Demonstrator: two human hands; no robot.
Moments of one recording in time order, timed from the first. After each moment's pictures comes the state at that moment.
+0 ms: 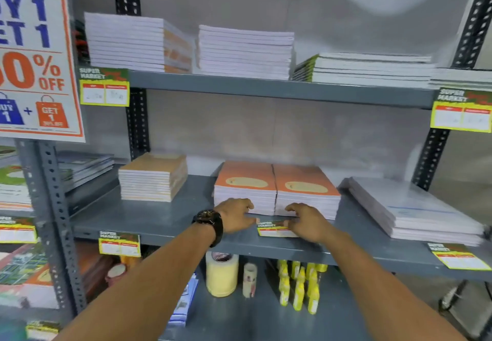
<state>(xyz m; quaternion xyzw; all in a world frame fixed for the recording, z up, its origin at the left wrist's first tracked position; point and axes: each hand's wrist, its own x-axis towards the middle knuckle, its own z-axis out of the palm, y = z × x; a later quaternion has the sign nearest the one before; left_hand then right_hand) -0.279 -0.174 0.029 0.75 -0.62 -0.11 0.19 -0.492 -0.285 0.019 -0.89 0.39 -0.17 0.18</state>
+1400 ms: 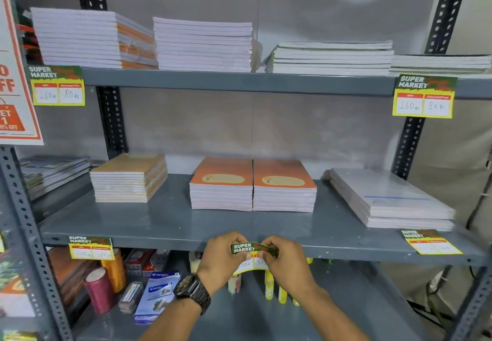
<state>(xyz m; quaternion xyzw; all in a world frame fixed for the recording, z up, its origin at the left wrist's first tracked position) -0.365 -0.131 -0.045 0.69 -0.56 -0.10 0.45 -0.530 -0.204 -0.042 -0.82 0.36 -0.34 0.28</state>
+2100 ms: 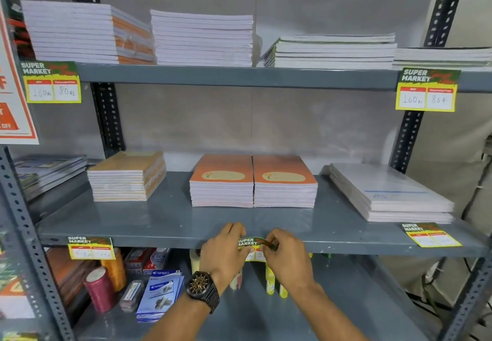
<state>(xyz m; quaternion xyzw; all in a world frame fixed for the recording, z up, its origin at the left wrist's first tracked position) -0.362 -0.138 -0.053 0.75 -0.58 0.10 0.30 -0.517 -0.200 -0.046 -0.80 0.45 -0.36 0.18</state>
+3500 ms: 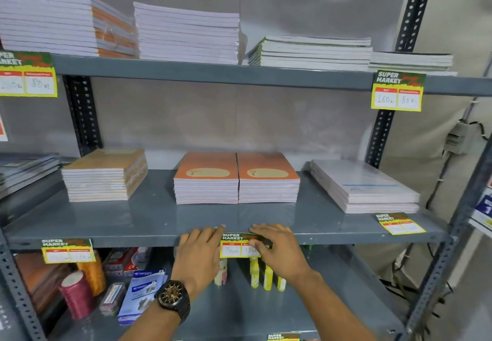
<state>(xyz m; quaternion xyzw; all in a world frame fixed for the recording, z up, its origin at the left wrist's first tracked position) -0.345 -0.111 -0.062 0.73 -0.63 0.18 0.21 -0.541 -0.221 -0.052 -0.87 0.33 -0.33 0.16</state>
